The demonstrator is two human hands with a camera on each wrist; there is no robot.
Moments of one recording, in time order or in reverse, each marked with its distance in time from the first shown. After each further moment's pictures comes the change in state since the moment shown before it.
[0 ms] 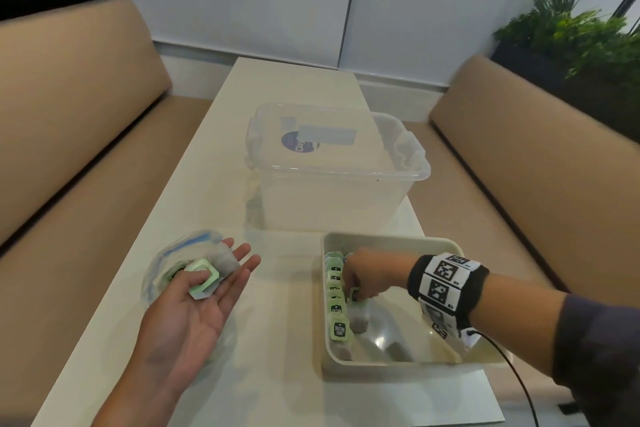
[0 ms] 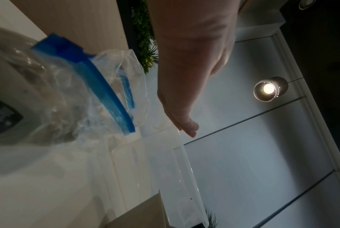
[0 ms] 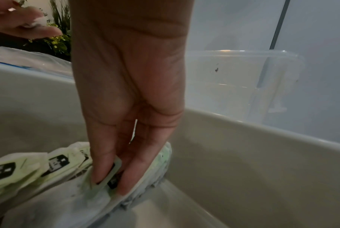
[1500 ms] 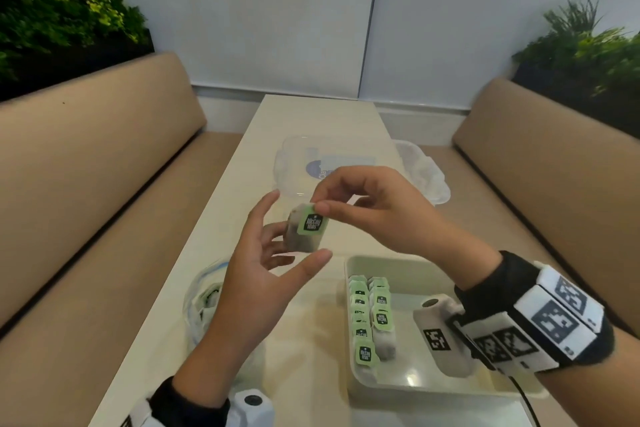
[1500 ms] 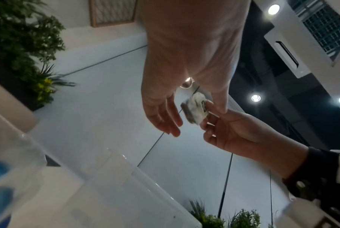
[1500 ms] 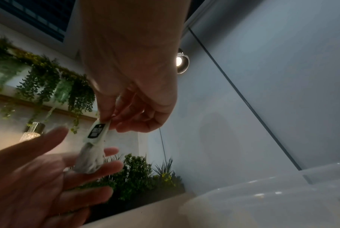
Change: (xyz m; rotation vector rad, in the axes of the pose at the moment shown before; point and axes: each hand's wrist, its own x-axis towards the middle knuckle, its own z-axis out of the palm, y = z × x) left_hand -0.011 0.000 0.068 0.960 -0.198 0.629; right_hand -0.121 -0.068 -0.108 0.848 0.954 -0.561
